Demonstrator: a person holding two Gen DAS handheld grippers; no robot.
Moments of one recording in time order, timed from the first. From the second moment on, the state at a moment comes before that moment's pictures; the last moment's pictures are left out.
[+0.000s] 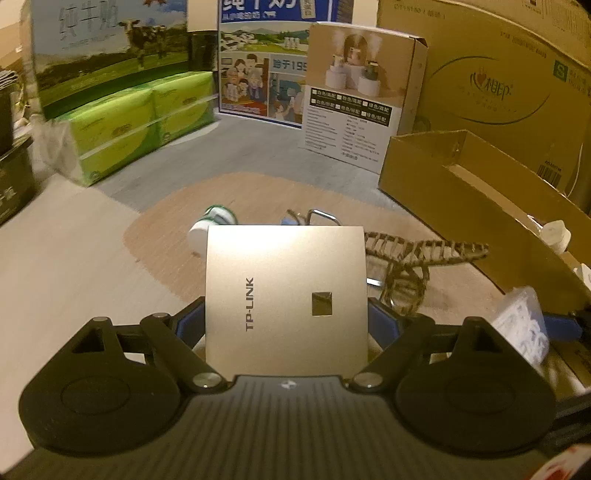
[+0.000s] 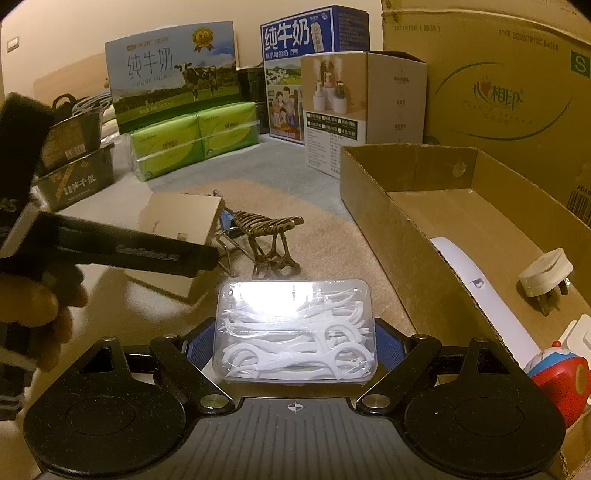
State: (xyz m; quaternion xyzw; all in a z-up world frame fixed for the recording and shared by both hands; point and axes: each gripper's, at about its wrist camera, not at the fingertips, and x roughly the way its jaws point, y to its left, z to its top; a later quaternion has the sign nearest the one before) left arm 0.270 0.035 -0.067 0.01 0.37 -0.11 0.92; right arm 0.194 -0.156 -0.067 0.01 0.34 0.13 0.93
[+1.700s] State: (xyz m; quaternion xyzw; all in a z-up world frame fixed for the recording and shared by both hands) left arm 0.047 -0.042 0.011 -0.07 0.36 -0.05 0.93; right arm 0.051 -0.273 0.015 0.05 0.31 0.11 0.94
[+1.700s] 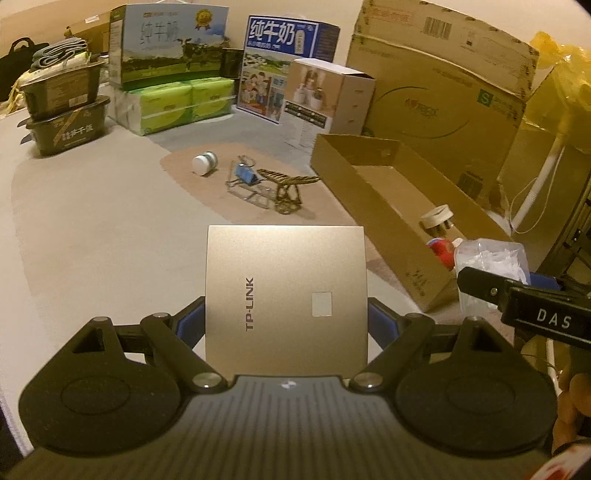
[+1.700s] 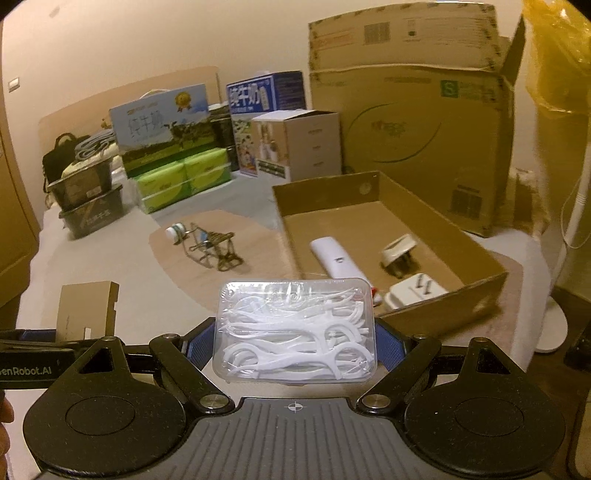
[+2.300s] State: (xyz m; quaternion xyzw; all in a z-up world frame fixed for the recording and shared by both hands) left arm 0.064 -0.091 0.030 -0.08 0.35 -0.08 0.93; right arm 0.062 -0.323 0.023 0.03 0.30 0.10 0.95
